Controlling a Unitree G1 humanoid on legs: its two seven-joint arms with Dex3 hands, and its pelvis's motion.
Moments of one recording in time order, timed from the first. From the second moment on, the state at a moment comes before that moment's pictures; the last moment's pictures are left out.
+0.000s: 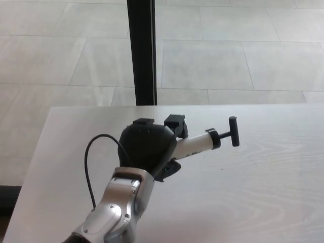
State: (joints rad) left_arm -0.60 0.23 -0.59 0.35 0.87 0.27 0.25; right_arm -0.58 -0.62 -0.27 0.43 0.12 0.09 0.05
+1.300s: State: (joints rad) left_arm -0.66 0.27 -0.54 0.40 0.86 -0.02 0.44; right_arm -0.55 -0.53 0.11 0.15 0.06 0.39 0.25
